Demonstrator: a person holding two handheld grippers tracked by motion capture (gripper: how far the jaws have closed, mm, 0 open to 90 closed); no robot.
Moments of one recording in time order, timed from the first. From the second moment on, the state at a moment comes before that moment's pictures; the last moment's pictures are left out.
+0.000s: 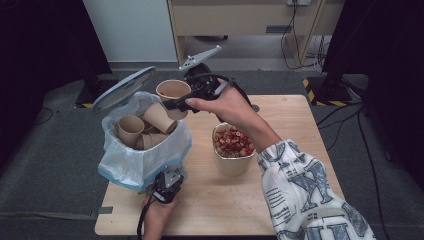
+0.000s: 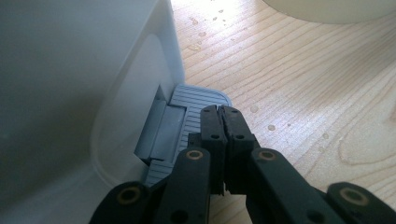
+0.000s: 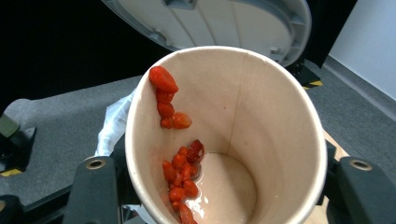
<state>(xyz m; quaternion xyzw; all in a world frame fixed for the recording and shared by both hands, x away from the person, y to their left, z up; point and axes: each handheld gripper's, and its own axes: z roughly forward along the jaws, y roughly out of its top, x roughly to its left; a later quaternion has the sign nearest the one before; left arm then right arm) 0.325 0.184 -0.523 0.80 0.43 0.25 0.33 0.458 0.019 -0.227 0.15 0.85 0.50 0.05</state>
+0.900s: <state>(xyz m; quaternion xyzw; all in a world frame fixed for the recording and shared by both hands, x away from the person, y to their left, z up) 0.325 0.184 -0.523 0.80 0.43 0.25 0.33 0.453 0.075 -0.259 0.12 0.87 0.48 0.03</state>
